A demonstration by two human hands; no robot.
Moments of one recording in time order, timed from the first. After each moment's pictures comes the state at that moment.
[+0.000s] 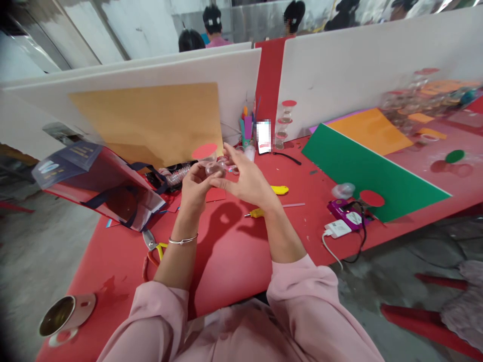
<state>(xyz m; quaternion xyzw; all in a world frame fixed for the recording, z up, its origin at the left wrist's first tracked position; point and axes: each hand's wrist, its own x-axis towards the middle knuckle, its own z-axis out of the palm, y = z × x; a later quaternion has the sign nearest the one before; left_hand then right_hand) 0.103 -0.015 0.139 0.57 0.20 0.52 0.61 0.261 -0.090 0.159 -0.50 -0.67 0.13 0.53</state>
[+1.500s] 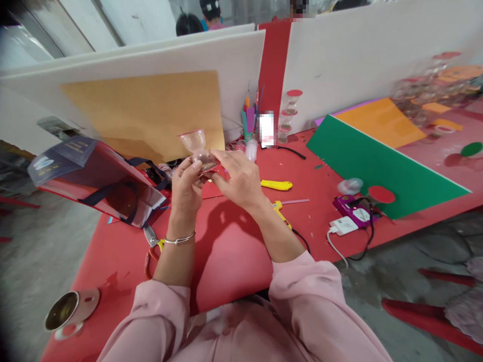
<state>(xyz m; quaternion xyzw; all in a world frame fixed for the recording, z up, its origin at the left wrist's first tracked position) 0.091 -0.017 0.153 0.51 0.18 0.54 0.64 0.232 -0.077 0.148 -0.51 -0.67 -0.08 0.53</state>
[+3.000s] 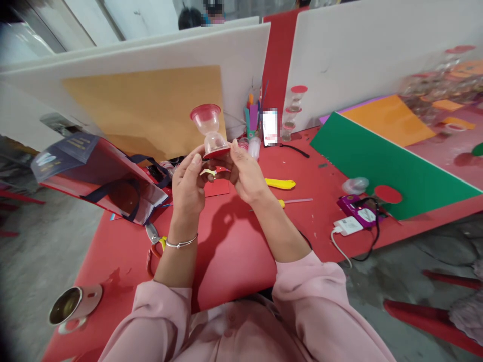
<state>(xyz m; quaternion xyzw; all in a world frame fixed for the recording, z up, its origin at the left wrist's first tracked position) 0.091 -0.030 0.158 0.54 0.20 0.56 0.59 0.227 -0.070 0.158 -0.37 -0.49 0.41 0.68</state>
